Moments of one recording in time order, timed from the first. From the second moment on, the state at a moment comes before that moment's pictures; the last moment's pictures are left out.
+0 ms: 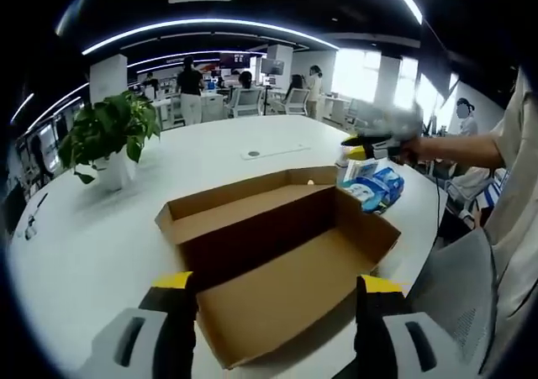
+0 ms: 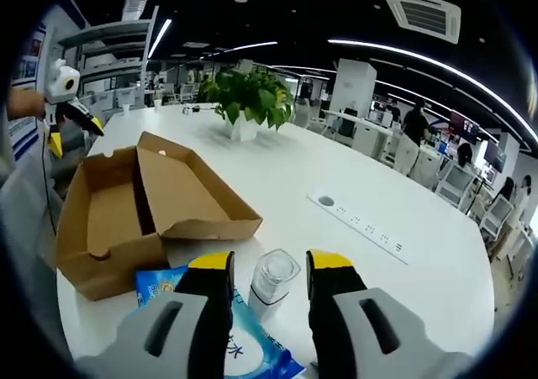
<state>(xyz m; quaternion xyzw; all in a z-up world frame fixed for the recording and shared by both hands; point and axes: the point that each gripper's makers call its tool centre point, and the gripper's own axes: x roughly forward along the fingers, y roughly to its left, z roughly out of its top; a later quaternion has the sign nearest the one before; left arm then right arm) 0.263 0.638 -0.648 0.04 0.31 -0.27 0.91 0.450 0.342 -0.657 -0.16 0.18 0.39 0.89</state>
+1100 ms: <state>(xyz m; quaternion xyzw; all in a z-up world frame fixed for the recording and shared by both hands) 0.246 0.703 -0.693 0.01 0.39 -0.12 0.91 0.445 0.388 -0.644 -0.15 0.28 0.39 0.86</state>
